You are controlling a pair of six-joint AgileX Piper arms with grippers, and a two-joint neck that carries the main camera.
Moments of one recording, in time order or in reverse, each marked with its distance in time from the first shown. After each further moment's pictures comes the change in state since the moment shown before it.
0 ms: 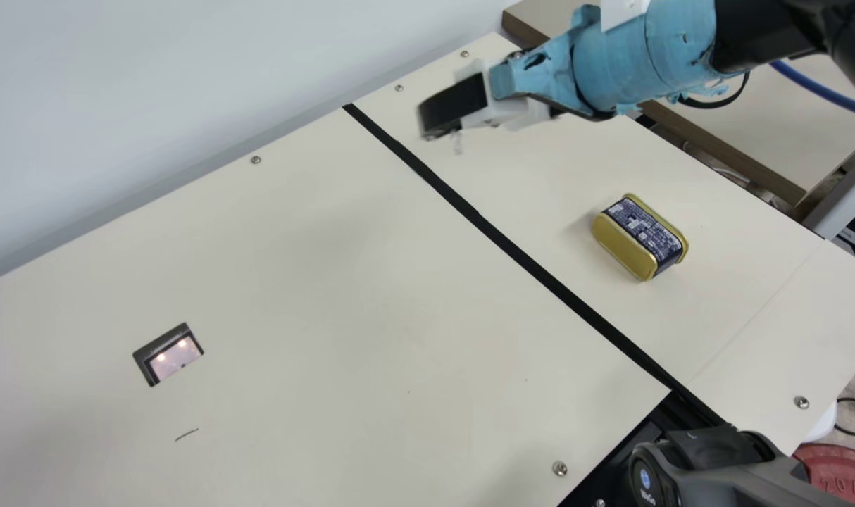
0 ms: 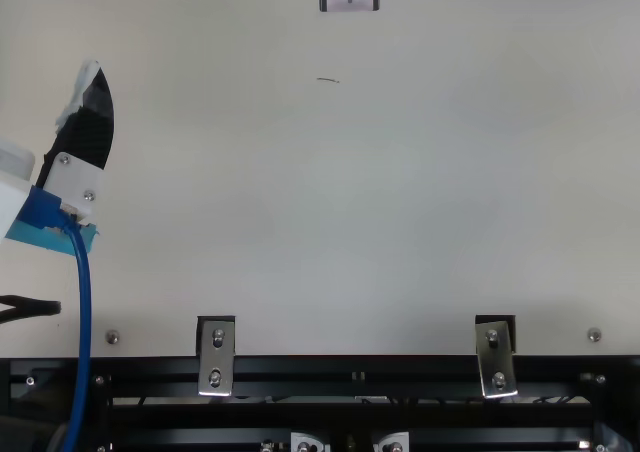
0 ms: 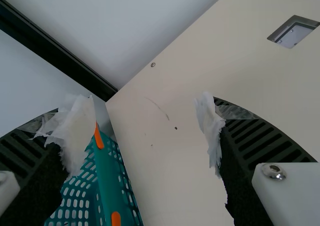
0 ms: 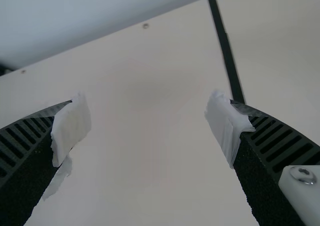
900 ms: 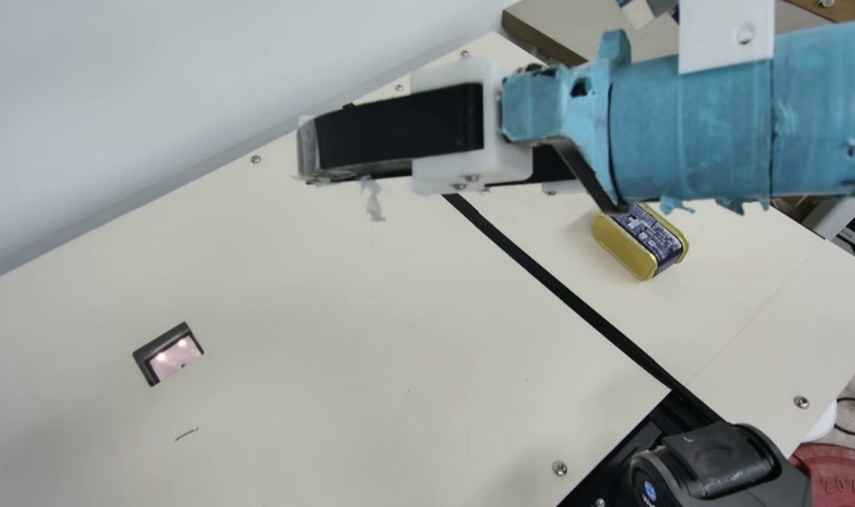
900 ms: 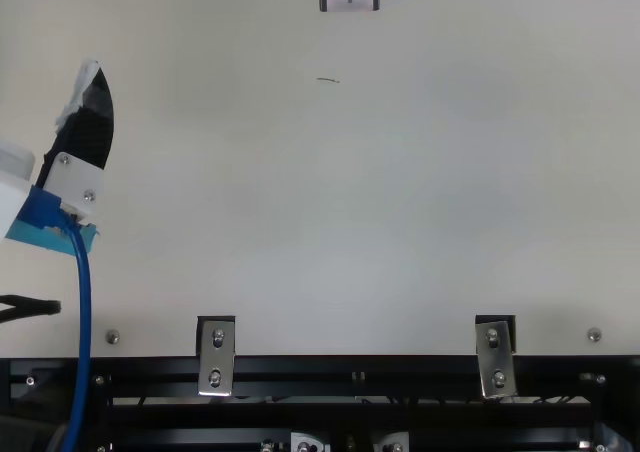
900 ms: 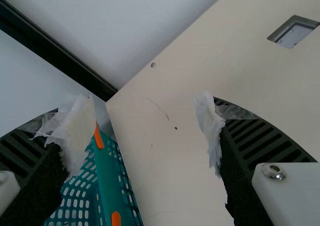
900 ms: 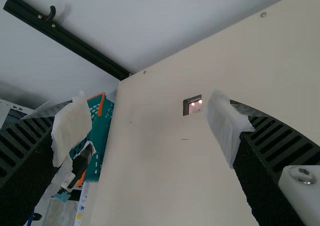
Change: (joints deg) left arm 0.0 0.0 0.0 0.0 0.0 0.0; right arm 7.6 -19.1 1.6 12.4 8.7 20.2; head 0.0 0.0
